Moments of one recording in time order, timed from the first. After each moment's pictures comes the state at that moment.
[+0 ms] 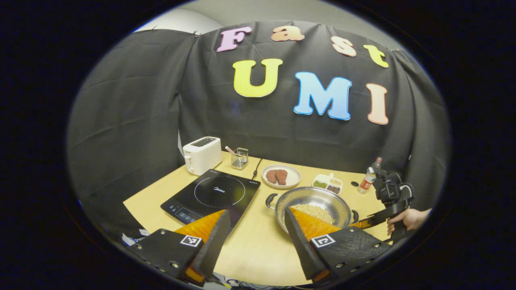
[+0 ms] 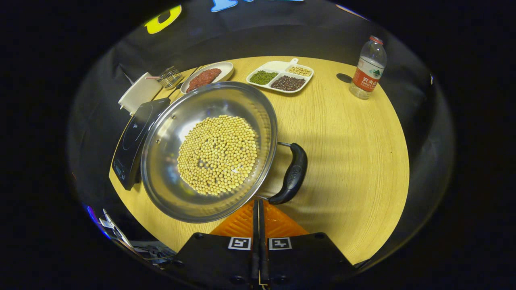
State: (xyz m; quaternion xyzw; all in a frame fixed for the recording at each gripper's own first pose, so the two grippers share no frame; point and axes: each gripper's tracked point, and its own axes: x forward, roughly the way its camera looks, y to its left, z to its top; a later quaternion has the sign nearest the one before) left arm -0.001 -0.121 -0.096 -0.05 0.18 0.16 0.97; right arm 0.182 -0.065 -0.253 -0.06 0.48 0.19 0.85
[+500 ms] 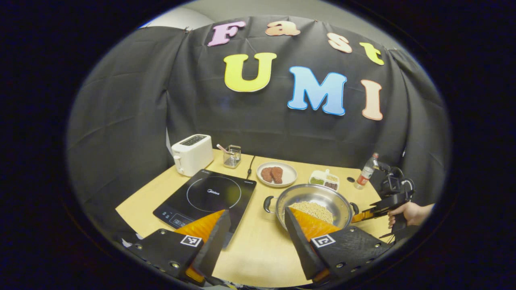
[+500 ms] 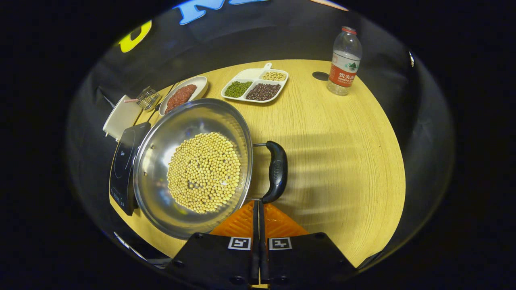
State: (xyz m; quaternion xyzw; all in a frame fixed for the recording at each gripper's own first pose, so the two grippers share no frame) left arm 0.030 -0.095 -0.108 -0.06 0.20 0.11 0.97; right arm 0.206 -0.069 -0.249 0.00 0.47 0.13 0.87
